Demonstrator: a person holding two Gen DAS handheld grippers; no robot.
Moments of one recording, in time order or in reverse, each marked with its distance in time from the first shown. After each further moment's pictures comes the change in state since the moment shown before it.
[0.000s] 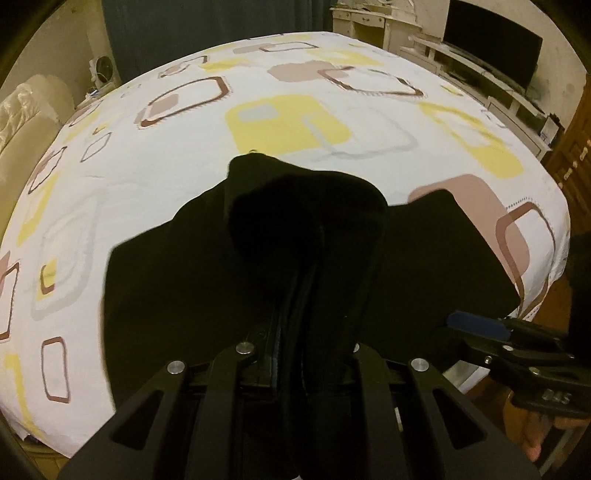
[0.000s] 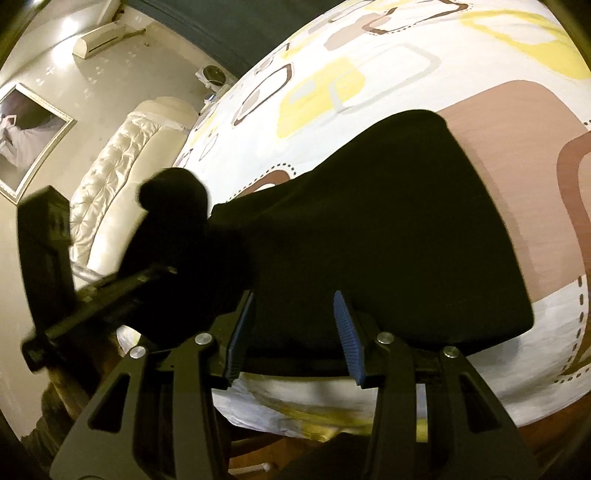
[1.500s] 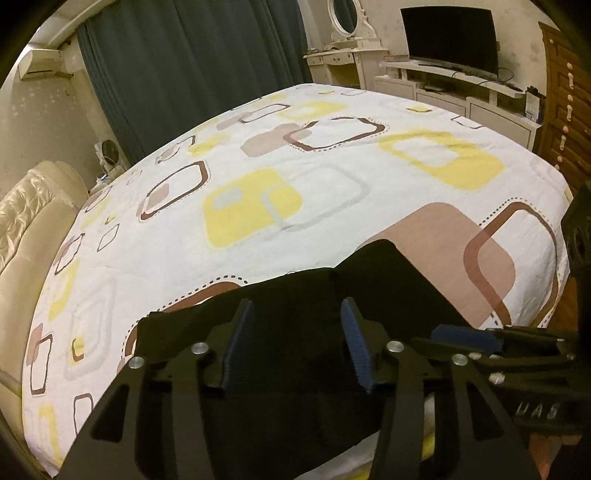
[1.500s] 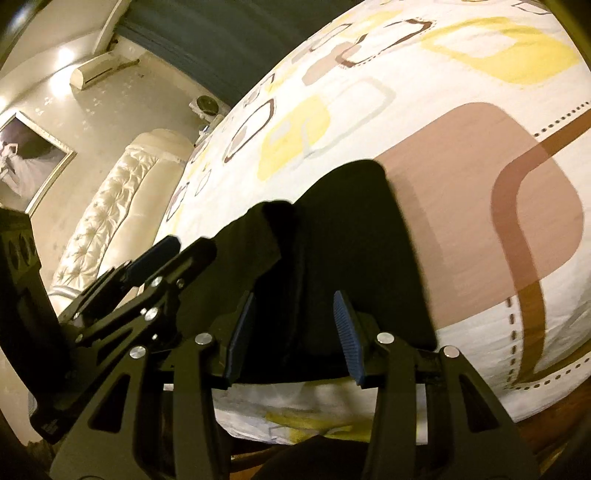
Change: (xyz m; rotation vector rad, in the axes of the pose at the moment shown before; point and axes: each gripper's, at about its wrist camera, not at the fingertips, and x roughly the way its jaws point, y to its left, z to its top) left arm -0.033 -0.095 0.015 0.173 -0.239 0.140; right arm -0.048 -0.035 0.001 0.064 -0.110 0.006
